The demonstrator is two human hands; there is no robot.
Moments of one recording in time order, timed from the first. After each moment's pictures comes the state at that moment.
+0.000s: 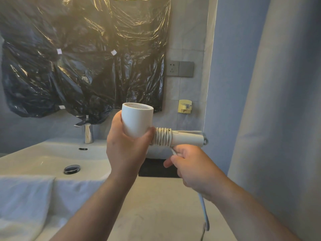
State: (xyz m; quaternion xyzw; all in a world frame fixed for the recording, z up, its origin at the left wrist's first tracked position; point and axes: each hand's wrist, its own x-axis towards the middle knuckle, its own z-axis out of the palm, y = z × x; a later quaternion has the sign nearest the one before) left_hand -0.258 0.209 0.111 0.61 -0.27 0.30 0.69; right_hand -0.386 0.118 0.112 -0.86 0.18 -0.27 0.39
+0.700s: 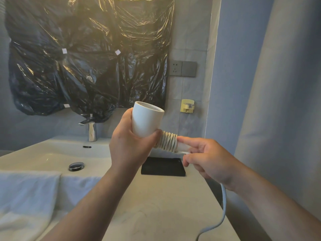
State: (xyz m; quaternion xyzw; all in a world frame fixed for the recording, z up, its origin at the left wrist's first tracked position) left_hand -0.255 0.223 0.111 0.63 -0.34 0.31 0.63; right_hand -0.411 0.101 0.129 -0.86 0.09 -0.23 0.45
